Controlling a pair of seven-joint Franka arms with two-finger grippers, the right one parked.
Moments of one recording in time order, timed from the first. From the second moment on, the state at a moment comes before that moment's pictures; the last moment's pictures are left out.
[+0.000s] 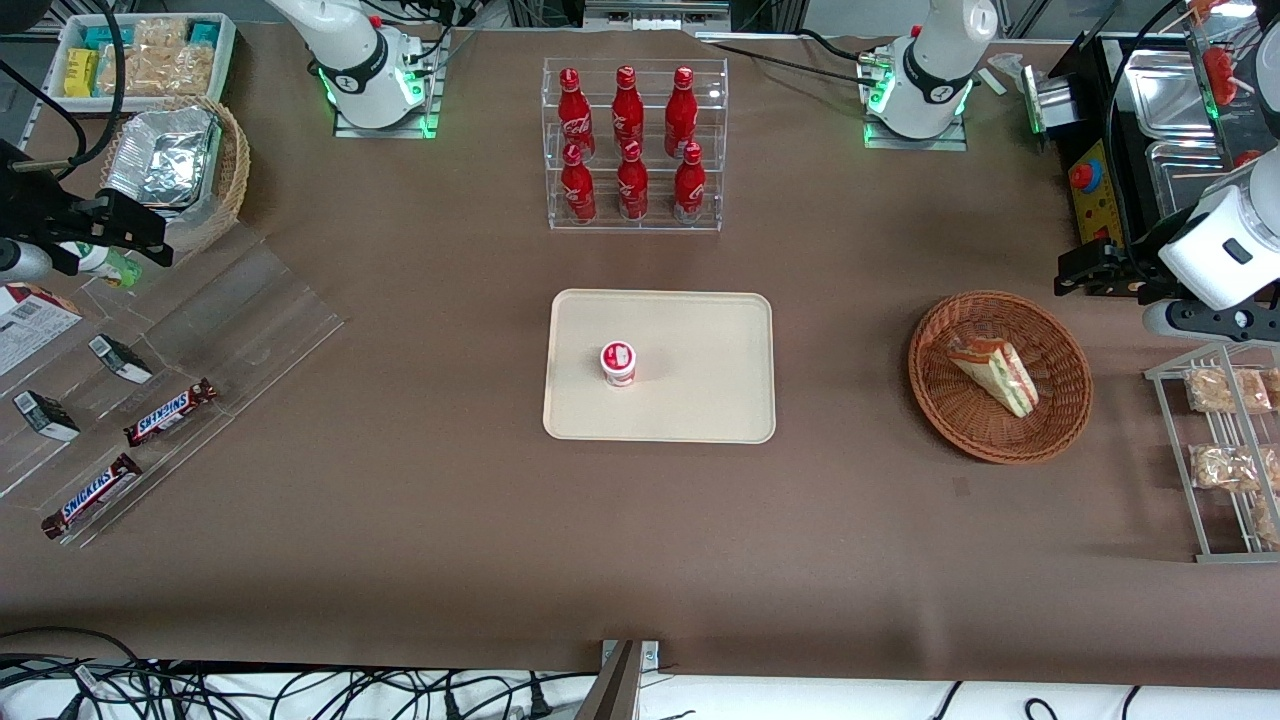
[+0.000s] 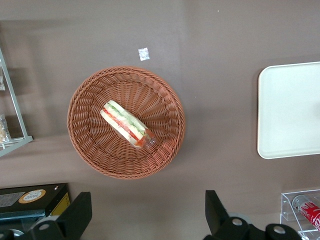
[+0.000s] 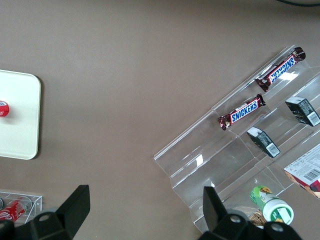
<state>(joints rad) 0.04 0.14 -0.04 -1.54 -0.02 1.57 0.08</state>
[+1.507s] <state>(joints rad) 0.11 0.25 -0.04 -1.87 -0.01 2.05 -0.26</state>
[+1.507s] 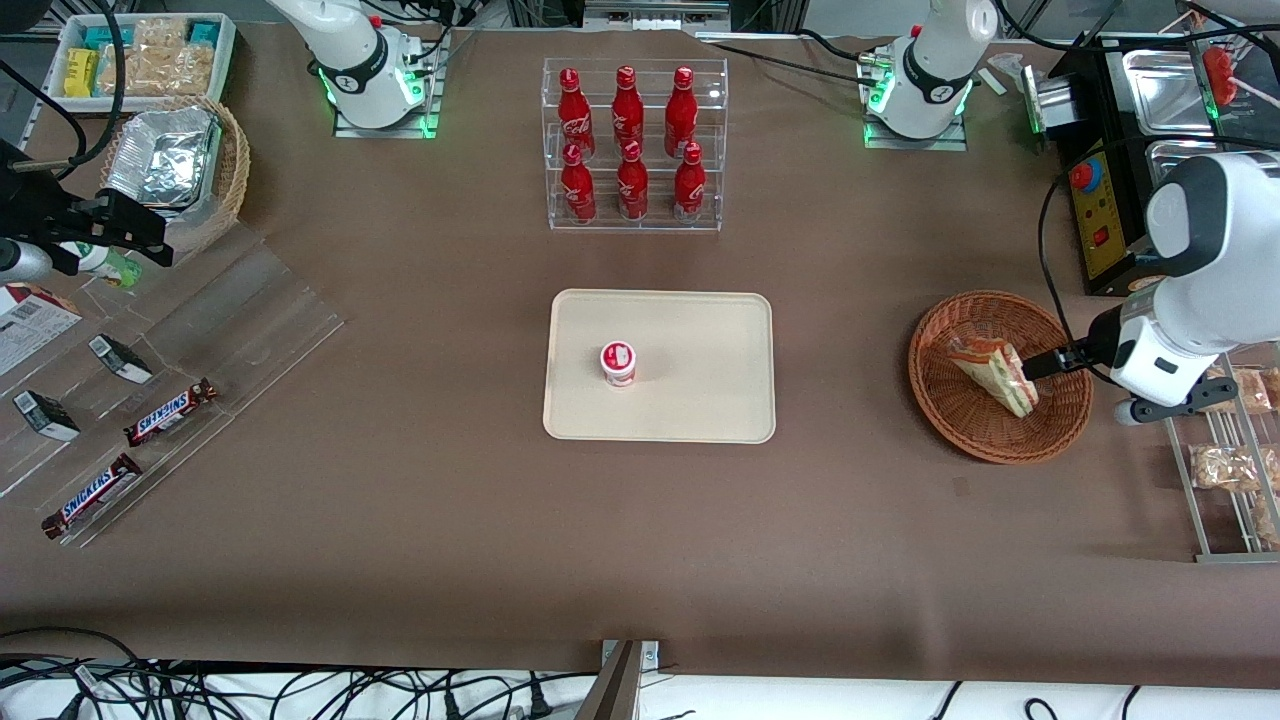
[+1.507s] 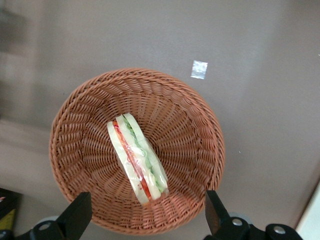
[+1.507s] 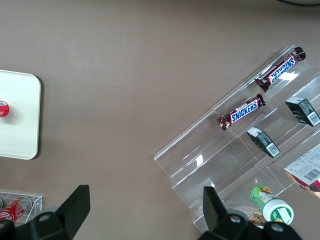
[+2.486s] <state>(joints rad) 0.11 0.23 -0.04 -2.22 -0.01 2.50 -0.50</state>
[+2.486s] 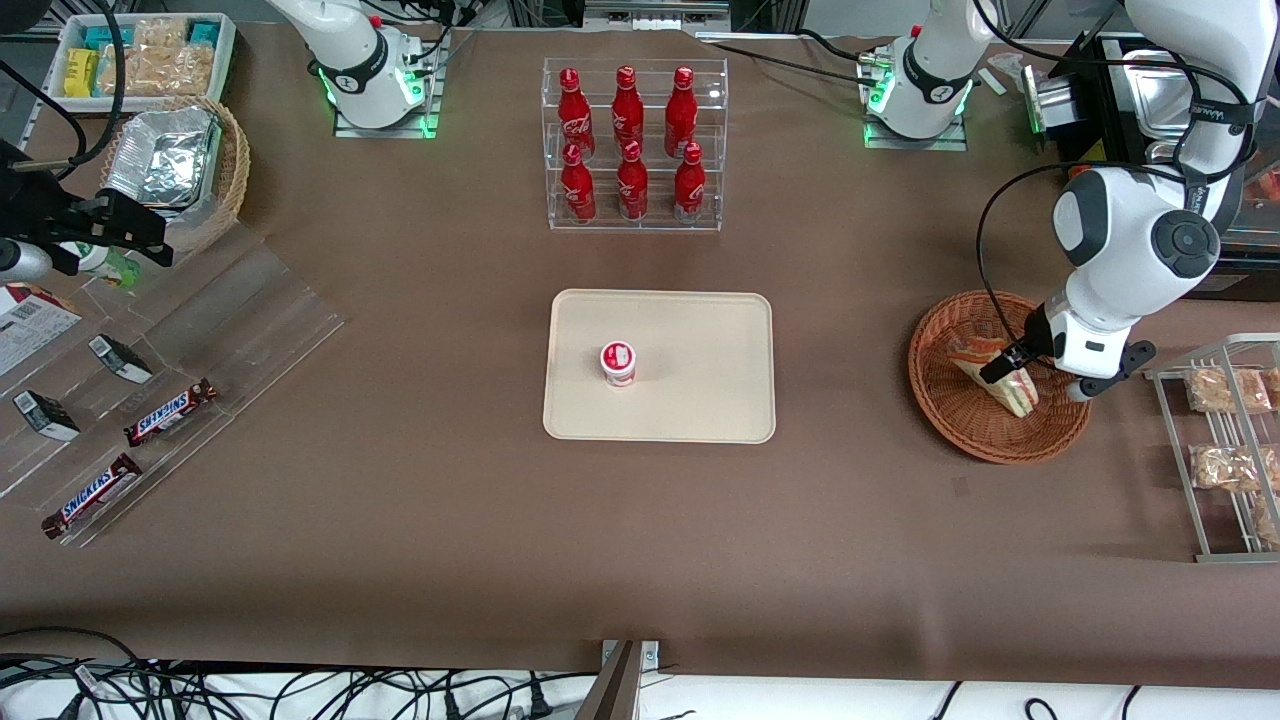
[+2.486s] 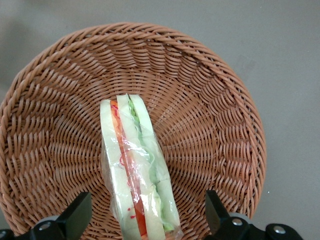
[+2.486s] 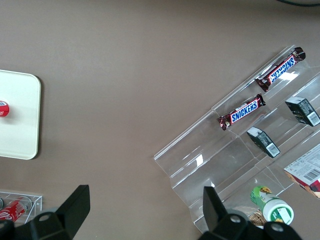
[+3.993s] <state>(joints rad) 0.11 0.25 -0.05 -2.21 -0.01 2.49 -0.51</state>
